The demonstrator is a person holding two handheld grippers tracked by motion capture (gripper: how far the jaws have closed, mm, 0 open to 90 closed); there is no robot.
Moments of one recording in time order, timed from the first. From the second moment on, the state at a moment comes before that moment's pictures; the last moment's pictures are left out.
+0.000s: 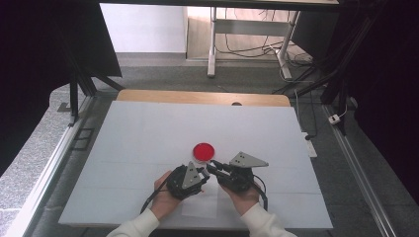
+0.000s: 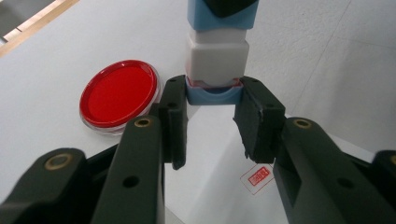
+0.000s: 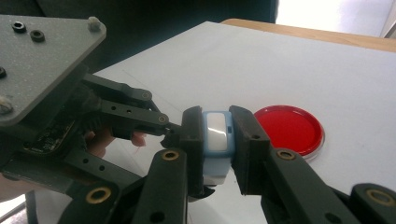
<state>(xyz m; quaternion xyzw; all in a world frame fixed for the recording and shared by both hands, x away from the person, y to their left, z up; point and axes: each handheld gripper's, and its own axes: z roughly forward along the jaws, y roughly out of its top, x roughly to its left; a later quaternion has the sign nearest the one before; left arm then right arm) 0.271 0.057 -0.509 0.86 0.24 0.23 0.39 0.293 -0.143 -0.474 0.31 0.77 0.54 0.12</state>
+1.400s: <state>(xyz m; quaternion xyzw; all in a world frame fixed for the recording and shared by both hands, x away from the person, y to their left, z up) 0.266 0.054 -0.510 0.85 0.23 0.26 0.39 0.298 -0.147 -0.477 0.36 0.75 0.56 0.06</state>
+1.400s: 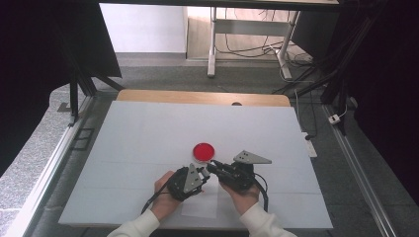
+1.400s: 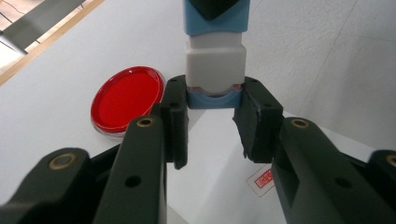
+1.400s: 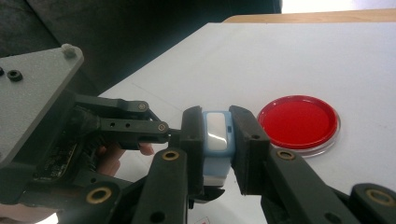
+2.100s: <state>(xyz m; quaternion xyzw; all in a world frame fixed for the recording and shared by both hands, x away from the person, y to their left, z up) 0.261 0.052 -0.507 0.85 0.22 0.29 0.38 0.298 -0.146 -0.482 0.36 0.74 0.56 0.05</state>
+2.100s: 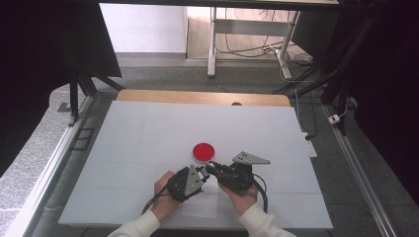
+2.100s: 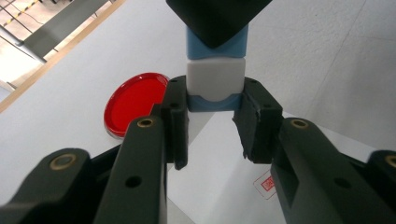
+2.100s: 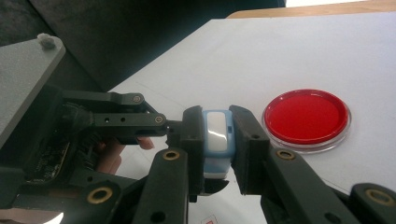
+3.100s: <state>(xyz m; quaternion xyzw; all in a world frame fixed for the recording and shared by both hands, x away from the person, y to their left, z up) 0.267 0.064 -0.509 0.85 0.26 0.23 0.40 0.302 -0.150 -0.480 0.32 0.76 0.55 0.08</state>
